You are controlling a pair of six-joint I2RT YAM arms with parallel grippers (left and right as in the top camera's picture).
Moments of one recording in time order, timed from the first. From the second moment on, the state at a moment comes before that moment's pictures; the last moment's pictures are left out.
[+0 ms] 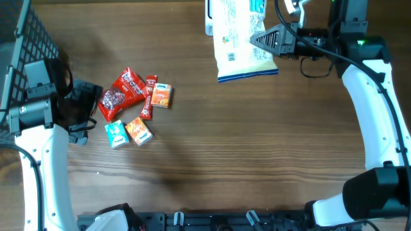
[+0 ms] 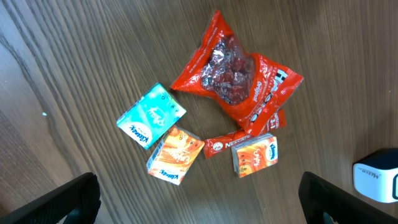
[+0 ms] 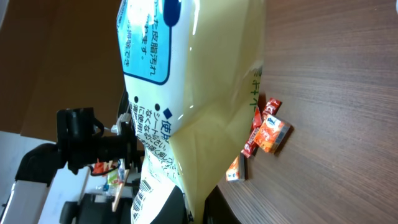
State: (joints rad) left arm 0.26 1.29 1.26 -1.16 0.01 -1.00; right arm 0.04 1.66 1.58 -0.71 -1.13 0.35
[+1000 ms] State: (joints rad) left arm 0.26 1.29 1.26 -1.16 0.01 -1.00; right arm 0.38 1.66 1.58 -0.59 0.13 0.23
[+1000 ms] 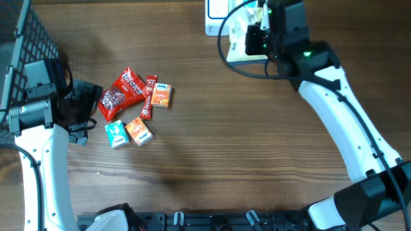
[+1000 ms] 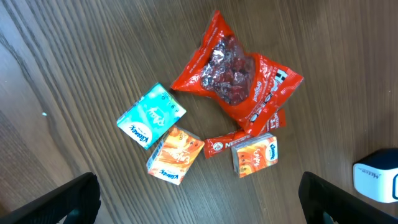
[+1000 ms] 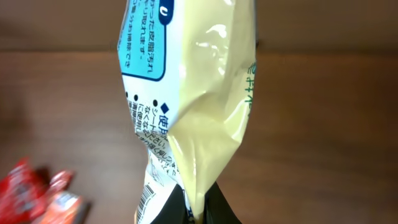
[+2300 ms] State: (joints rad) left arm 0.26 1.29 1.26 -1.16 0.01 -1.00; right arm 0.52 2.33 1.59 0.70 0.67 -1.29
